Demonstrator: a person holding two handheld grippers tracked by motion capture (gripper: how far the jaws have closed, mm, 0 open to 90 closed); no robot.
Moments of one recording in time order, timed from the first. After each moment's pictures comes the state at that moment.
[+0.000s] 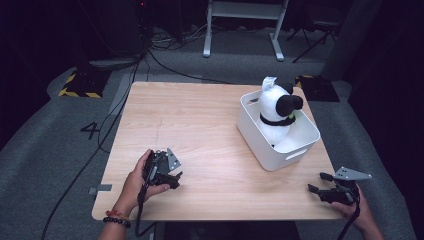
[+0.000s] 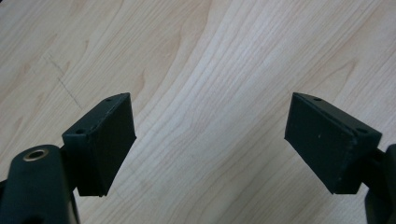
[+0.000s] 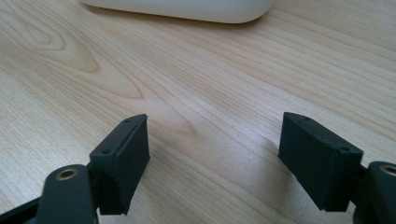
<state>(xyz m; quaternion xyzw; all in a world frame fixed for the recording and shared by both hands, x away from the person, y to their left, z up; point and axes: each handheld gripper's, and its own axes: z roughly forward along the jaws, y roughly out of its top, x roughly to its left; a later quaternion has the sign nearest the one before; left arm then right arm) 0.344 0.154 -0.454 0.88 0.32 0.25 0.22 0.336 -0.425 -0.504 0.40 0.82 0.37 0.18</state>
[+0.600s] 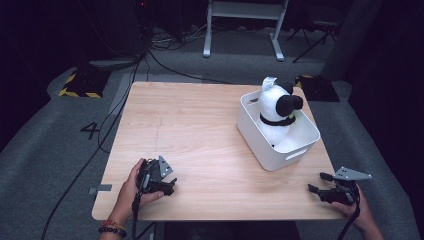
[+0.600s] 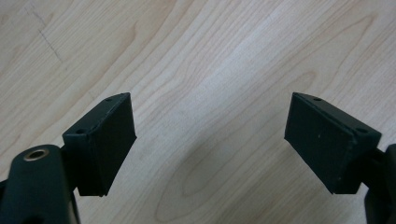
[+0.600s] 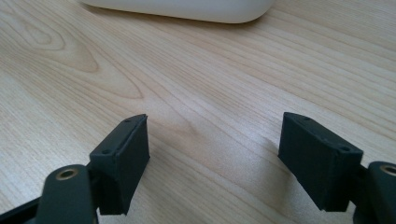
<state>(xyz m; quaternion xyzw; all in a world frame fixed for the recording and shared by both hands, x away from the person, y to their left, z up) 0.330 0.173 -0.479 0.87 0.36 0.24 0.23 0.336 -0.425 -0.504 0.40 0.82 0.37 0.18</state>
